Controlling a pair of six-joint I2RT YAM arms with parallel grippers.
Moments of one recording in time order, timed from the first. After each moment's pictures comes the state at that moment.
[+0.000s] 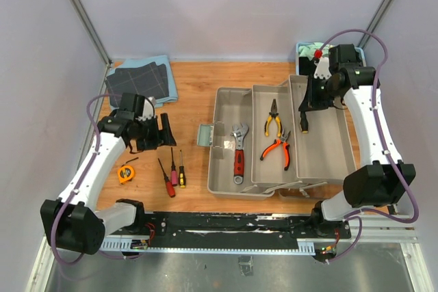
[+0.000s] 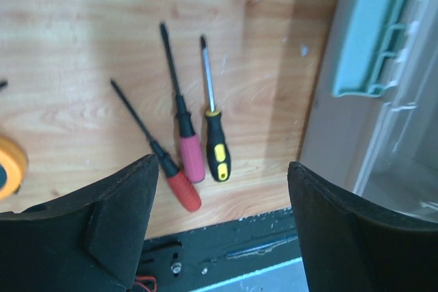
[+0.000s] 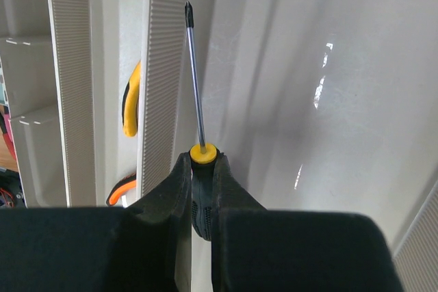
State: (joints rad) left arm -0.15 1.14 1.01 -0.88 0.23 -0.35; right arm 0.05 1.51 1.65 -1.18 -0.27 0.07
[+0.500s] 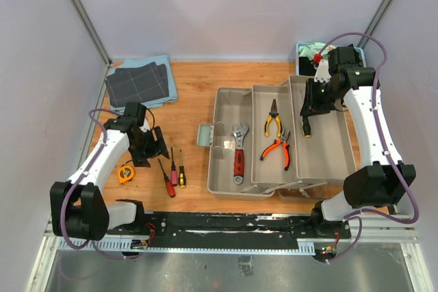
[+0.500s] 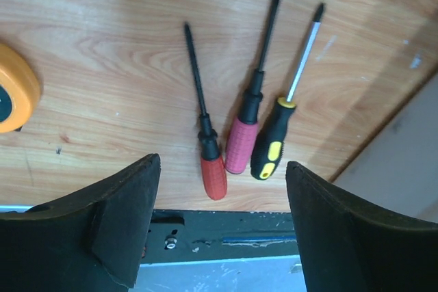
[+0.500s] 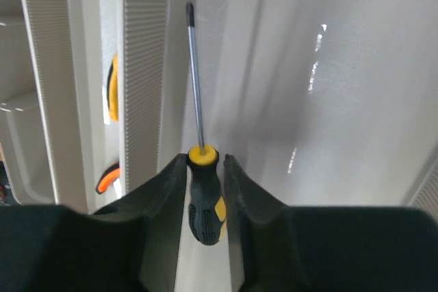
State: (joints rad) left arm -0.09 1.22 0.87 -0.94 0.13 -0.49; right arm 0.05 1.50 1.64 -1.24 -0.25 0.05
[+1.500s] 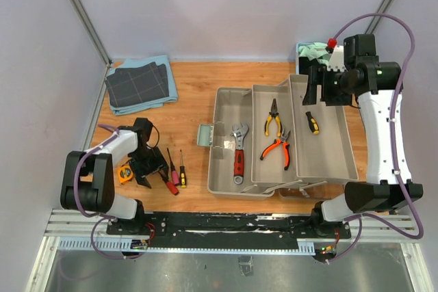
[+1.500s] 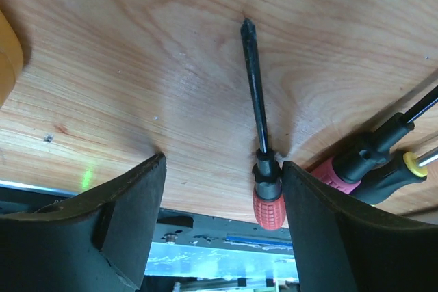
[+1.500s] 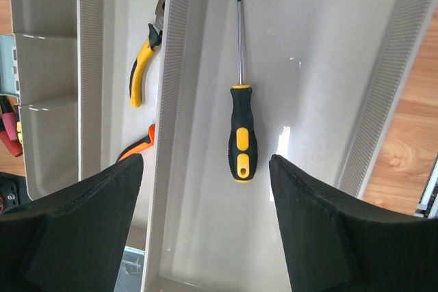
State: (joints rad) left arm -0.07 1.43 0.70 -0.88 0.08 -0.65; right arm 0.05 1.47 1.89 -1.39 -0.19 0.05
